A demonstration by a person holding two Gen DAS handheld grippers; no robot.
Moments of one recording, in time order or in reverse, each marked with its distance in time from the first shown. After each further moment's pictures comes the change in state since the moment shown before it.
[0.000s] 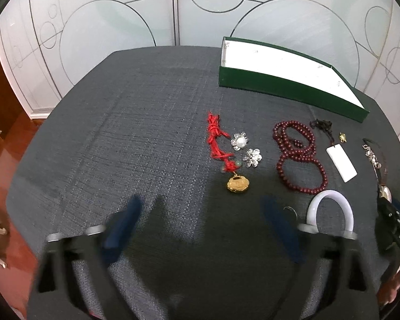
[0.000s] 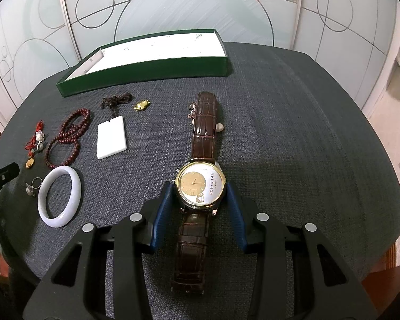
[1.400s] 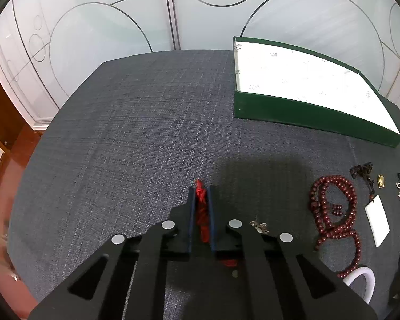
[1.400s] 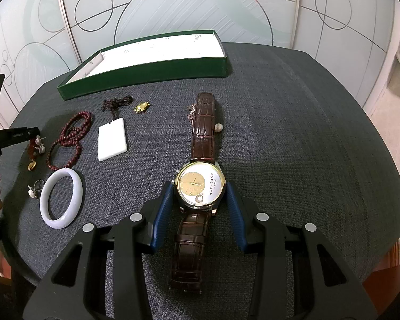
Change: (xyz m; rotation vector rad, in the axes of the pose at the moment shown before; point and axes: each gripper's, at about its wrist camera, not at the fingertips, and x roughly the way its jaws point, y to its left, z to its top) left arm 0.053 0.003 0.065 0.031 0.009 0.070; right arm -0.001 -0.002 0.000 0.016 -0.007 0.010
